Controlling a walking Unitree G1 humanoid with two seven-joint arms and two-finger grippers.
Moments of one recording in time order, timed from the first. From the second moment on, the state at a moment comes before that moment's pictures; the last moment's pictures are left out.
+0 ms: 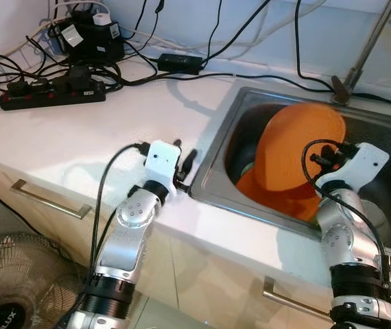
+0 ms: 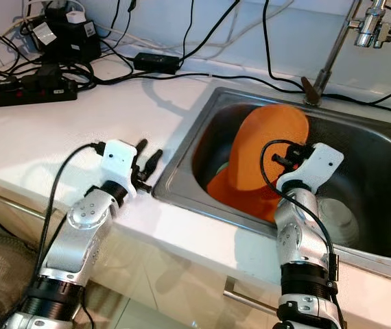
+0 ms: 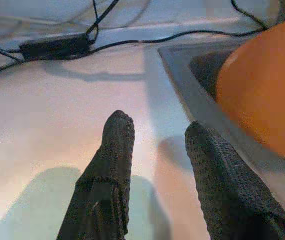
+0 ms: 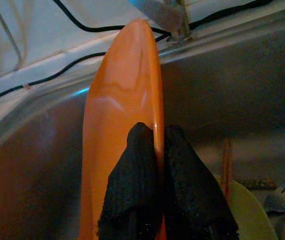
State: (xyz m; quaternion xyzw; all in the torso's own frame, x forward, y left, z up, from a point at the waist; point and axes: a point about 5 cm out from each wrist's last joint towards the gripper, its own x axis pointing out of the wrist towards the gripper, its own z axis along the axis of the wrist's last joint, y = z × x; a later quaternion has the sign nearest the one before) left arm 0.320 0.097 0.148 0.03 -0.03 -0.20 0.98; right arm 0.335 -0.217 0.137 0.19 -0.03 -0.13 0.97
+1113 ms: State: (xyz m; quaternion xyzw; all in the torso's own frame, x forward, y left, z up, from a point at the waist) left arm 0.311 0.086 0.147 -0.02 0.00 -0.25 0.97; right arm 0.339 -0.196 0.133 0.20 0.00 -0.08 0.98
